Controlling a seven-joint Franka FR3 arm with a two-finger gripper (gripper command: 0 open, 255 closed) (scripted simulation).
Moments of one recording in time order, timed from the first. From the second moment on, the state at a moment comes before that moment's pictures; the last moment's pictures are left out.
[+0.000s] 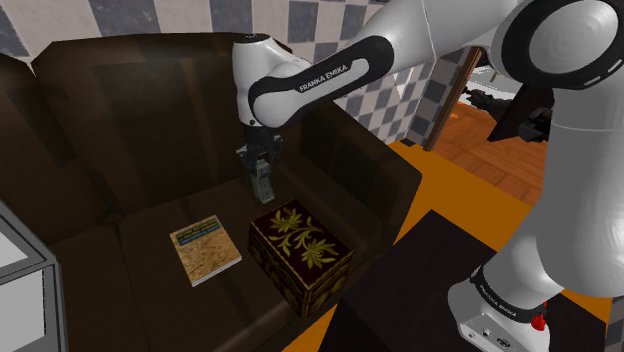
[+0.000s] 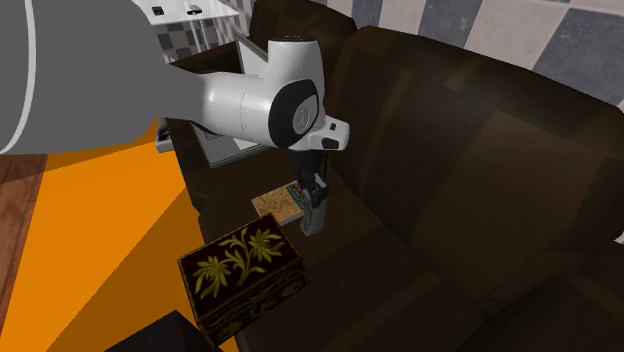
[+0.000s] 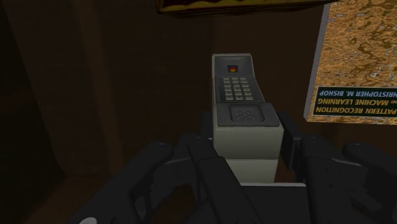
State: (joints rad) arm 0.16 0.46 0.27 -1.73 -0.24 2.17 0.58
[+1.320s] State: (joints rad) arm 0.15 0.34 0.29 -1.63 -0.19 1.96 0.54
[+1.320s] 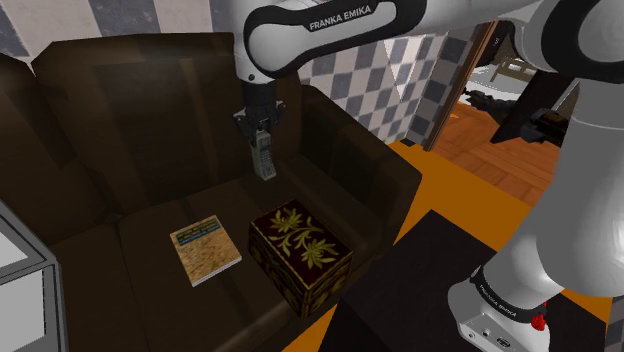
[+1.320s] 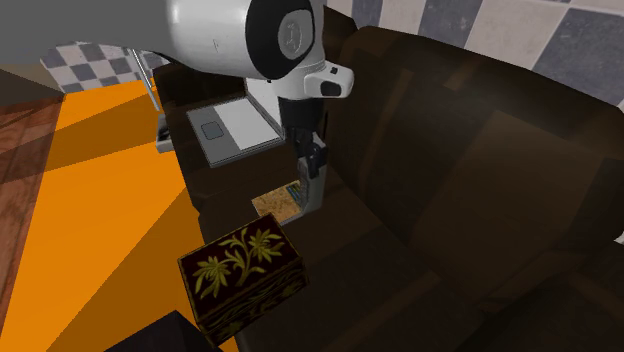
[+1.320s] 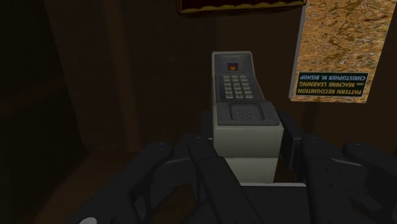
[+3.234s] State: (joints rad) arm 0.19 -0.12 0.37 -2.39 -0.05 2.28 0.64
